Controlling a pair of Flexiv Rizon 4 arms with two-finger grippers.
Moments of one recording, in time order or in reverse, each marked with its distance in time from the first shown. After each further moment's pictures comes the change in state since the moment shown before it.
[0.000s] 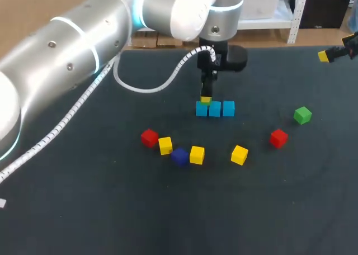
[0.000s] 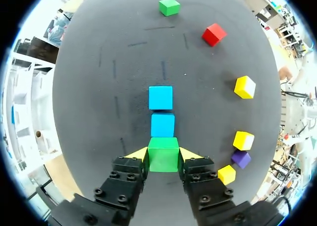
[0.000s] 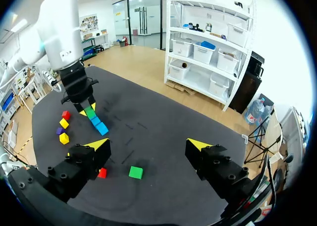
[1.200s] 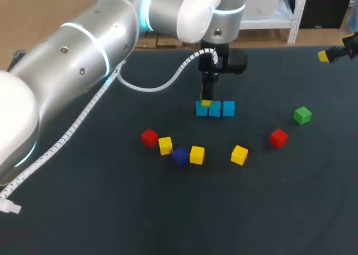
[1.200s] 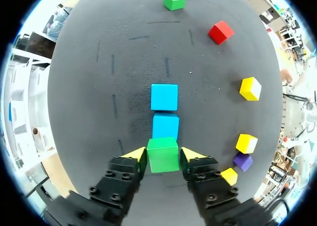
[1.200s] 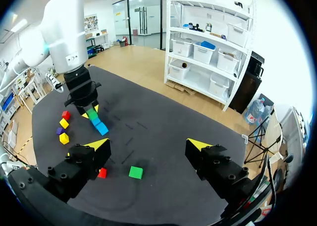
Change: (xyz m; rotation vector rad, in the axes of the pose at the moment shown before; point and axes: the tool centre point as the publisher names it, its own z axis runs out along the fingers) left arm -0.002 0.003 0.011 0.022 0.018 -0.018; right arm 0.000 0.000 0.000 0.000 0.000 0.000
